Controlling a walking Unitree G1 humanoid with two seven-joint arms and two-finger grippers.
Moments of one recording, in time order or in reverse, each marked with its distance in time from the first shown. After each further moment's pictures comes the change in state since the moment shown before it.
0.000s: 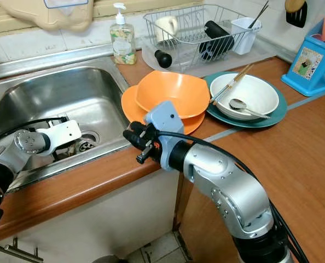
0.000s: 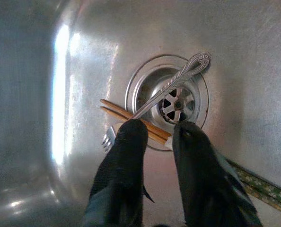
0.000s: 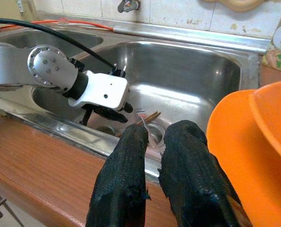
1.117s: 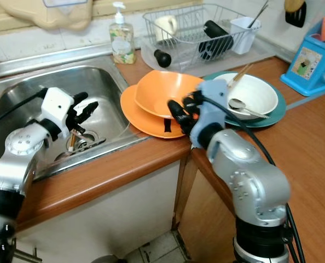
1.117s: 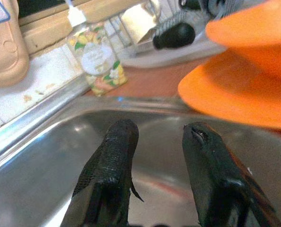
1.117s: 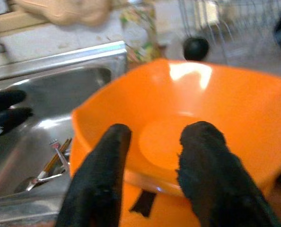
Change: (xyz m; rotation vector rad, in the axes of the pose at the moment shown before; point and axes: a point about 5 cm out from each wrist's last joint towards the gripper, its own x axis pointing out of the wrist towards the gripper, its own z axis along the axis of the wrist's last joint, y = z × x) left arm -0.046 0.001 0.076 -0.515 -0.710 0.284; right arm -0.031 -0.060 0.007 0.284 -0.070 -0.500
